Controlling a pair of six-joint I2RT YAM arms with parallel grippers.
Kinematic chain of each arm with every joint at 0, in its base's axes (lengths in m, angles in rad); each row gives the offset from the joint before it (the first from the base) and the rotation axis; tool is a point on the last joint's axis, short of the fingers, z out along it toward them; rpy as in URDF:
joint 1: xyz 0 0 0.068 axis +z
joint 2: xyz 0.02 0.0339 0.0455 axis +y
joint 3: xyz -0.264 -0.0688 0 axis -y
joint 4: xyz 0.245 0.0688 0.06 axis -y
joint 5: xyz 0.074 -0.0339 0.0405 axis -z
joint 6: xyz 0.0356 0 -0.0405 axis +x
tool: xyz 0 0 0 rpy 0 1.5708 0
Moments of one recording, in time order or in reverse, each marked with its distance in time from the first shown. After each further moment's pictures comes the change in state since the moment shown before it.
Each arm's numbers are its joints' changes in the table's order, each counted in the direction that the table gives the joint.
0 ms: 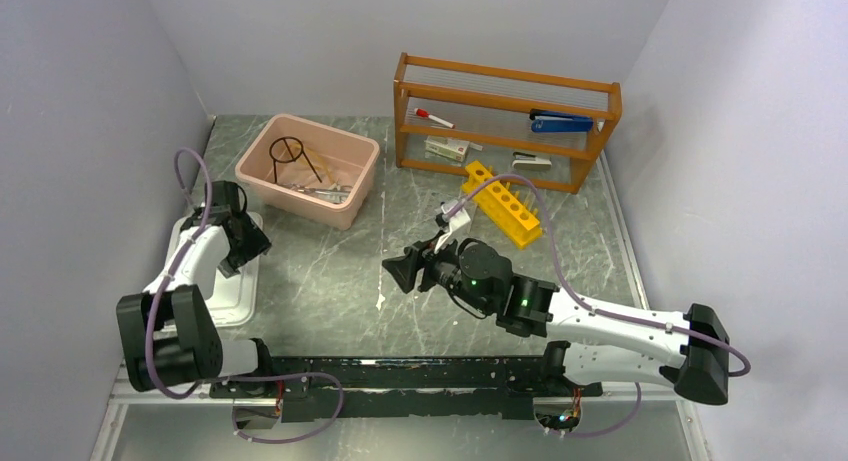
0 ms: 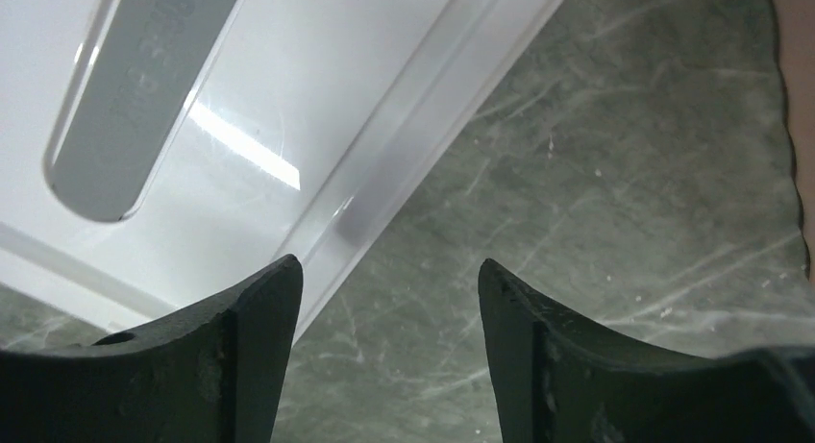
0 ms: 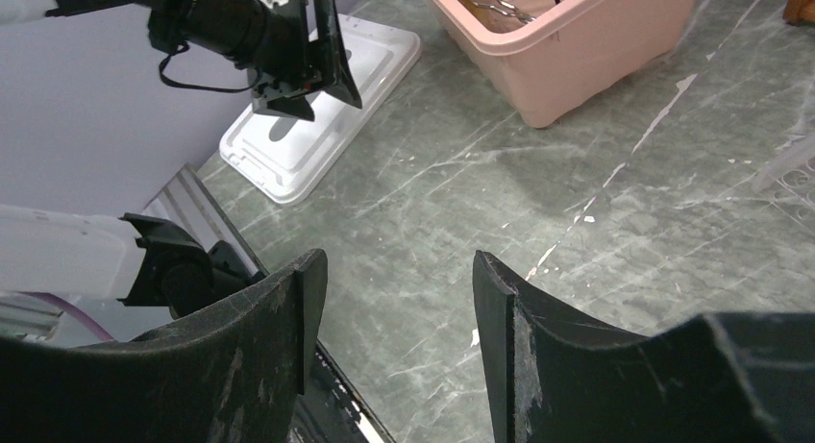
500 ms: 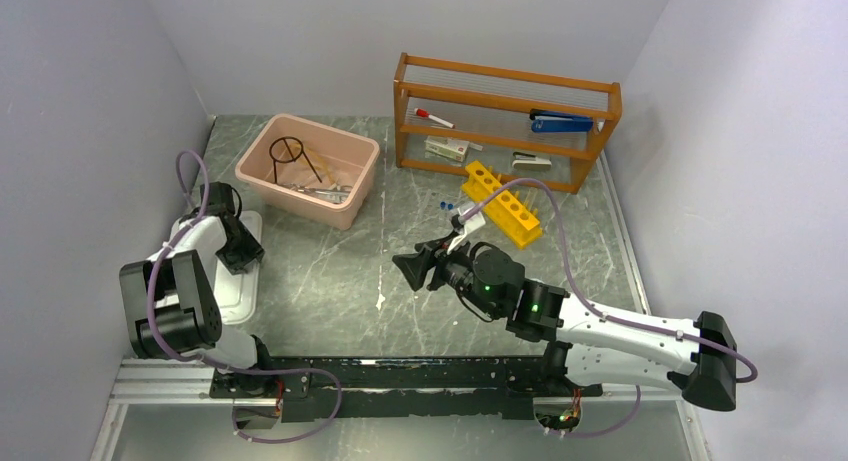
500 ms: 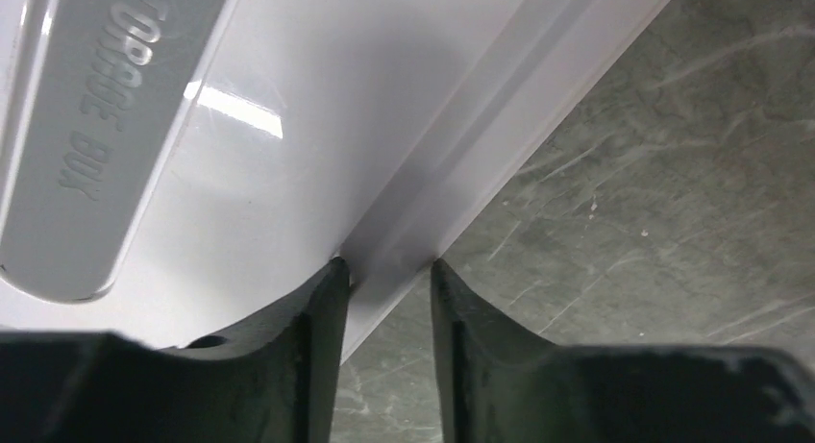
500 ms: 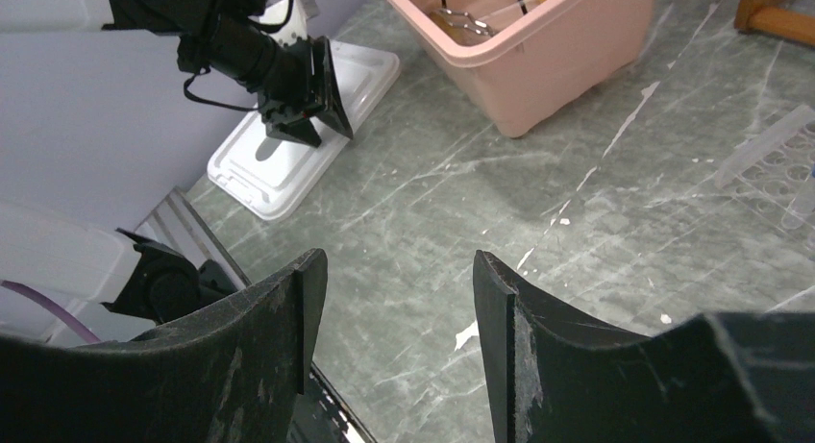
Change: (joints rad) left arm 0.091 0.185 0.014 0.082 0.103 0.056; right arm -0.001 -0.081 -0.065 0.036 0.066 -0.009
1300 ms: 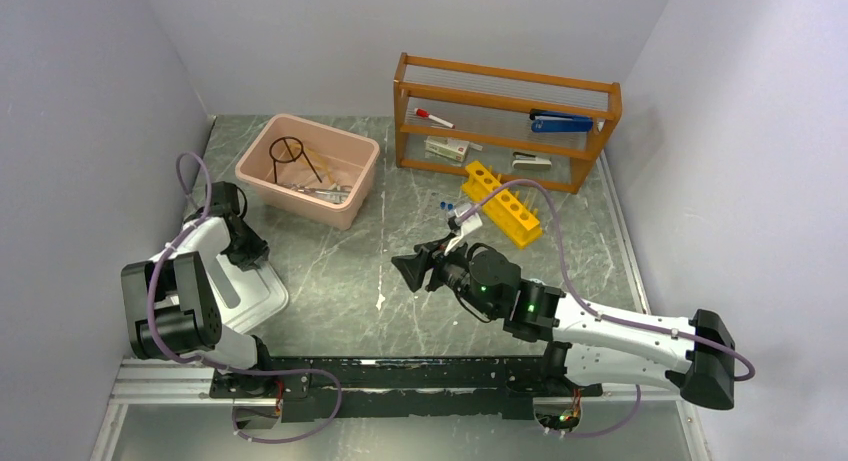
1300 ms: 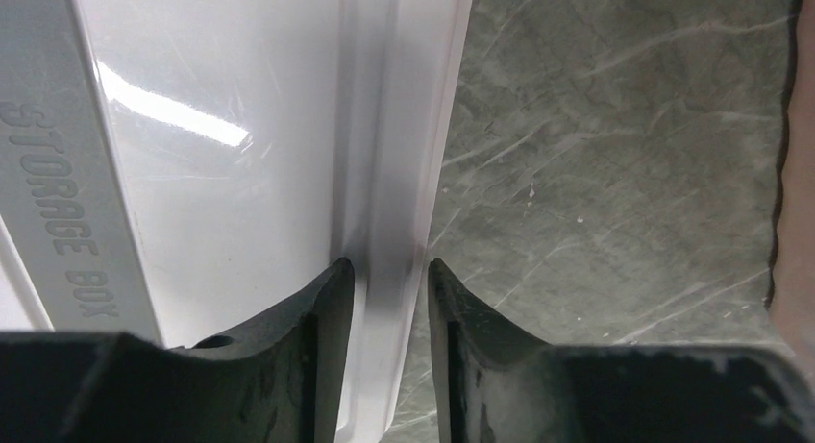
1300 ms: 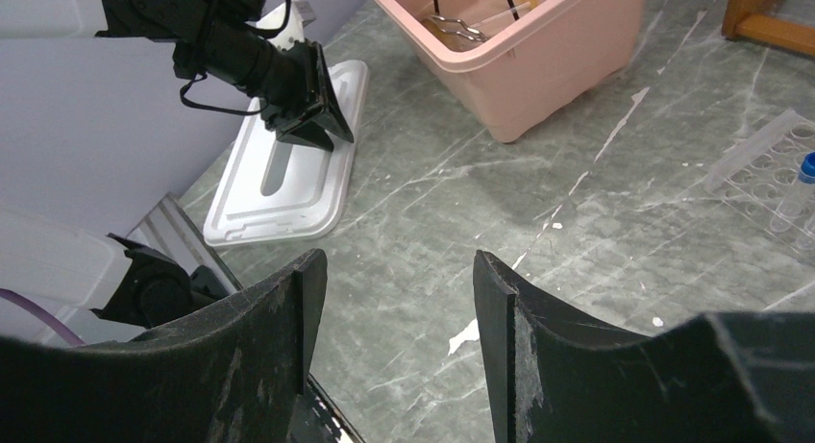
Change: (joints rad) left arm -0.026 -0.006 -0.011 0.027 0.060 -0.086; right arm -0.001 0.009 -0.014 0.017 0.005 -0.006
